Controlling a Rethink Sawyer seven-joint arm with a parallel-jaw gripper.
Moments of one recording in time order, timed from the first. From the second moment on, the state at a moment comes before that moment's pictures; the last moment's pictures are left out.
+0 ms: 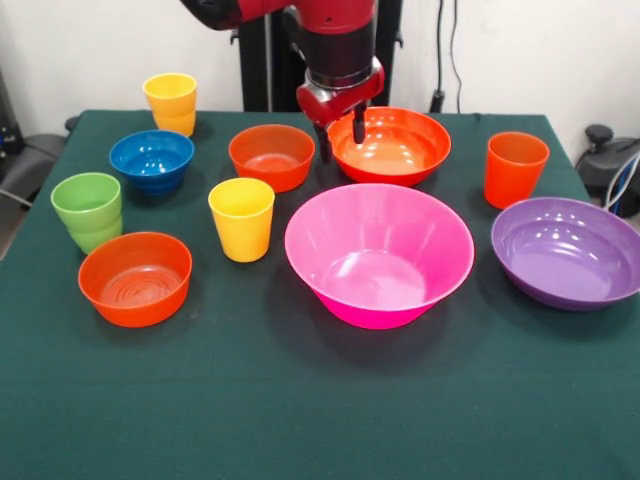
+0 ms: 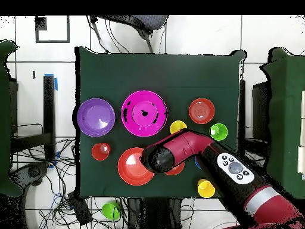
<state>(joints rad) -0.79 -0.58 0.72 1.99 -0.86 0.68 1.57</state>
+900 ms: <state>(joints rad) -0.80 -0.57 0.73 1.99 -0.90 0.70 1.57</state>
